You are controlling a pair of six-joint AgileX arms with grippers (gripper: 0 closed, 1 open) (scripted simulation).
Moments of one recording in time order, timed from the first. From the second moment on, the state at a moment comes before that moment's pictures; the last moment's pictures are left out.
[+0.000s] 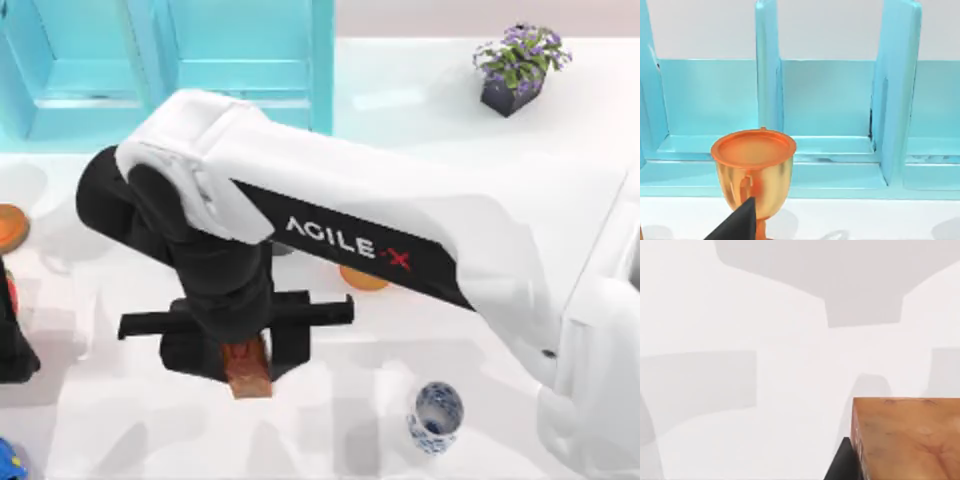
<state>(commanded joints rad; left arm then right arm) 0.00 0.00 0.00 0.00 0.00 0.00 1.00 2.44 2.24 -1.45 0.00 1.01</state>
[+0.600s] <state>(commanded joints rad) 0.00 0.00 0.00 0.00 0.00 0.00 0.97 2.13 1.88 -1.27 -0.01 0.98</state>
